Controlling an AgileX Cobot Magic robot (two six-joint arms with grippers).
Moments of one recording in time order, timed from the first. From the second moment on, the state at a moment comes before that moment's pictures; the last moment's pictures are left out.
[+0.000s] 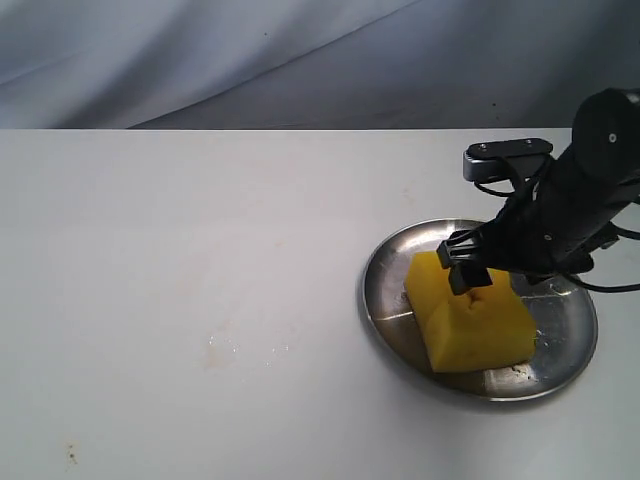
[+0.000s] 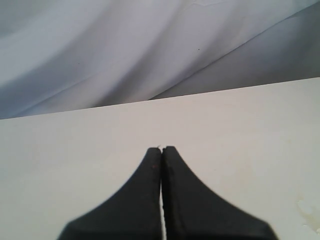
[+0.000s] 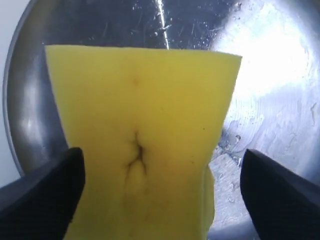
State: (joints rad) left arm -0.07 0.00 0.00 -0.07 0.21 0.17; right arm 0.43 1.72 -1.03 0.07 0.68 0.04
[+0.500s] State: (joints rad) left arm -0.07 0.00 0.00 -0.07 0.21 0.17; right arm 0.43 1.12 -0.87 0.05 0.52 0.15
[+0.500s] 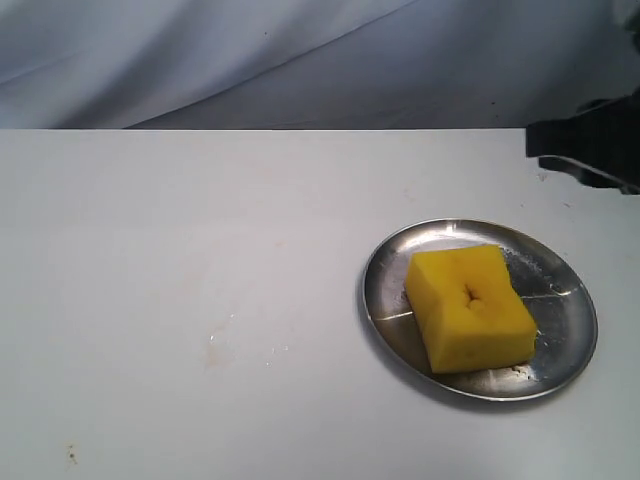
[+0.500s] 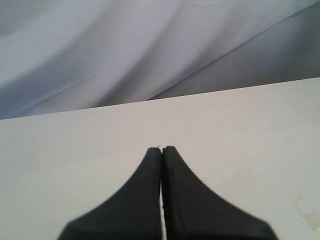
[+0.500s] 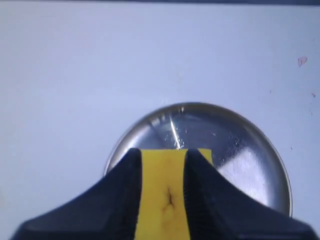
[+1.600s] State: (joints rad) left arm -0.07 0.00 0.00 -0.07 0.21 0.17; right arm 0.16 0.16 -0.02 -0.06 0.06 0.34
